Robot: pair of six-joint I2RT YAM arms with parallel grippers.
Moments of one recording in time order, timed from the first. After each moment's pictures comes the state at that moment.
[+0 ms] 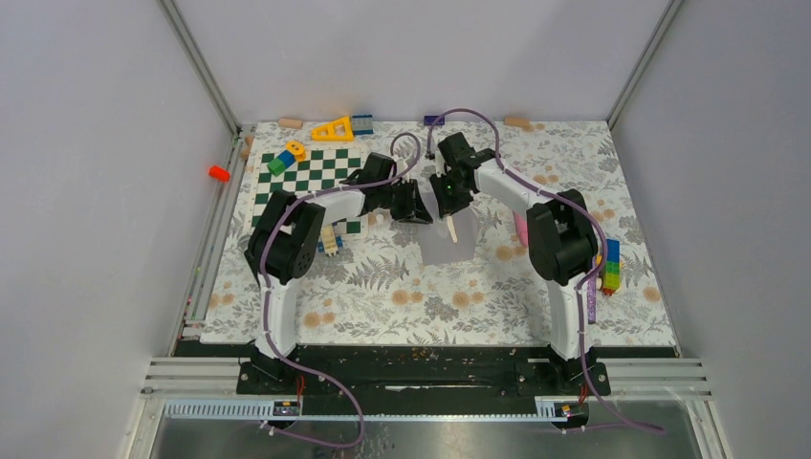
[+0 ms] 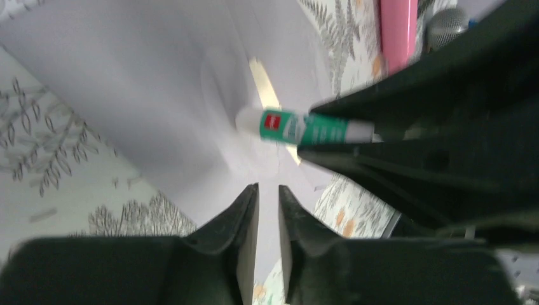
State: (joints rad) left arm -0.46 2.09 1.36 -0.06 0.67 -0.54; right arm 0.49 2.12 1.69 -0.72 -0.12 0.08
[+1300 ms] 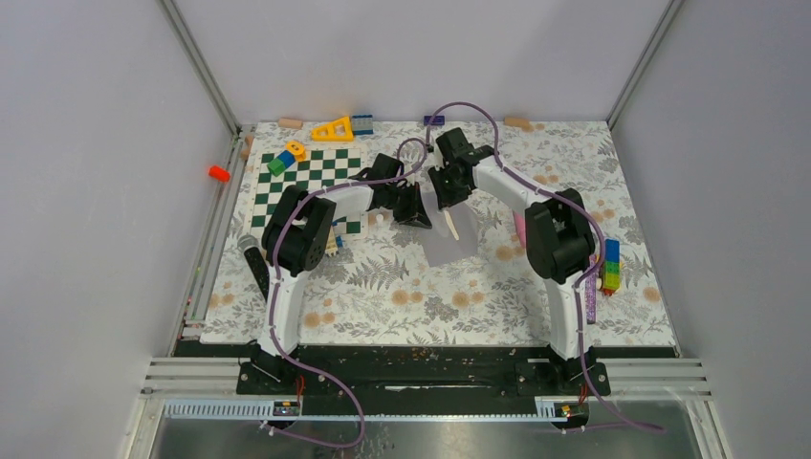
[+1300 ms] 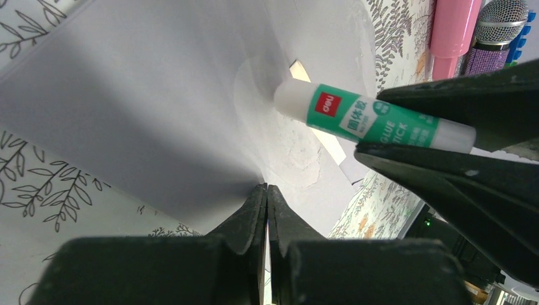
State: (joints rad) left arm -0.47 2.23 1.52 -0.21 0.65 -0.51; right arm 0.49 2.13 1.73 -0.69 -0.06 0.08
